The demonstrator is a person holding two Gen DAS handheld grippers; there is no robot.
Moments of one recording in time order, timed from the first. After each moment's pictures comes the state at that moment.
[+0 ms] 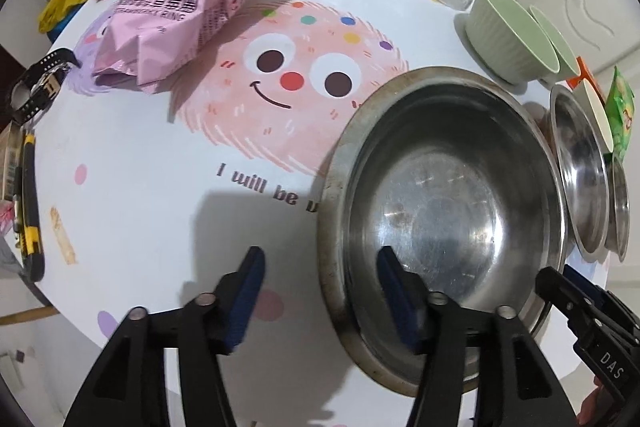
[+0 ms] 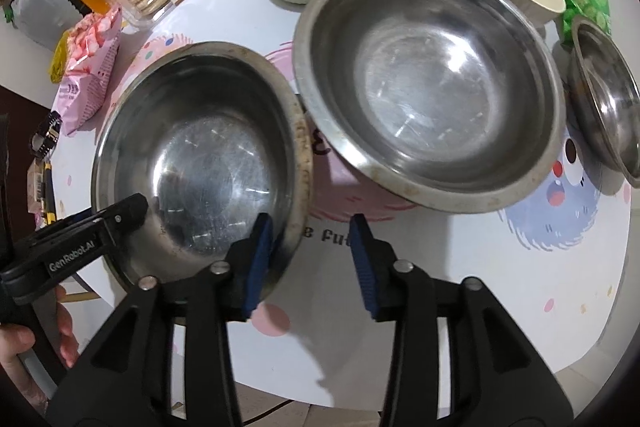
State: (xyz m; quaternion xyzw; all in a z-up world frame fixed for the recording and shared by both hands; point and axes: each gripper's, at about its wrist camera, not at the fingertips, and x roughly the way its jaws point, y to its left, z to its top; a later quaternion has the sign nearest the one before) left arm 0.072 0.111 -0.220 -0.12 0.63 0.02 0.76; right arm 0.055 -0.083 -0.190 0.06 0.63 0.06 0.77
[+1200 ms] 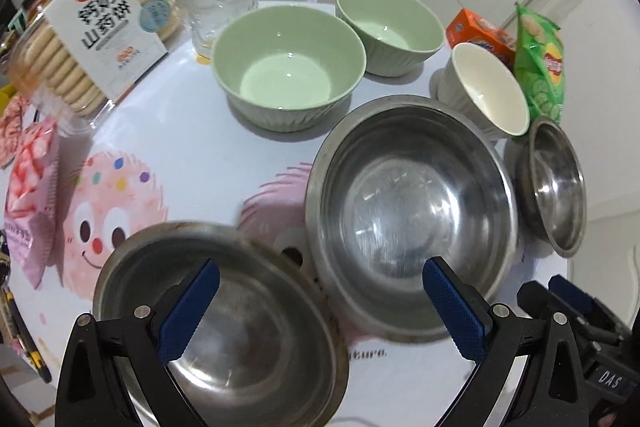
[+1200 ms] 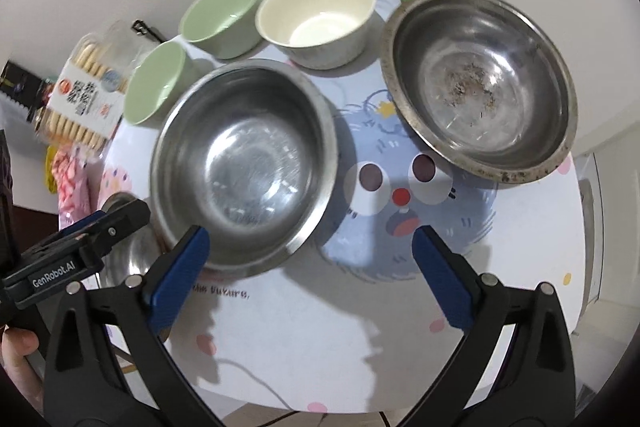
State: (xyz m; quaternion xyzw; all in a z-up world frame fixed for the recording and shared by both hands) left arm 0.167 -0.050 -0.166 -0.03 0.63 -0.10 0.77; right arm 0.070 -0.244 -0.158 0.21 0.59 -0.03 0.78
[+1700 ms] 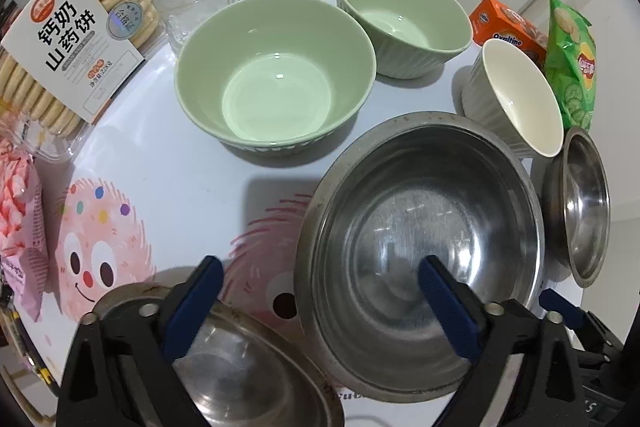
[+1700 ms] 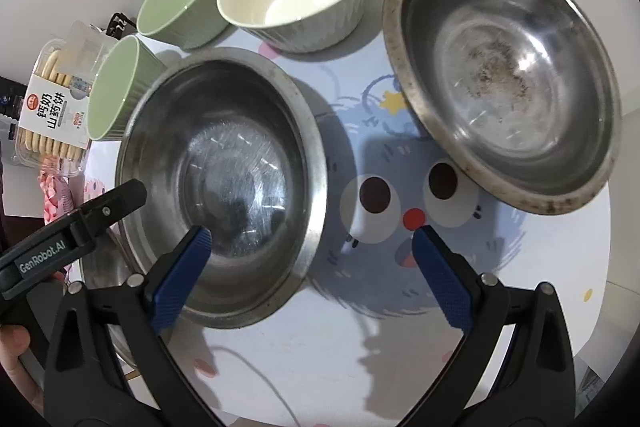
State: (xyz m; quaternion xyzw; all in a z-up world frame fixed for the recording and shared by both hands) left arm 0.199 -0.071 -0.188 -0.01 0.65 -0.08 0.75; right arm 0.102 -0.247 -0.194 0.22 0.63 -0.04 0.75
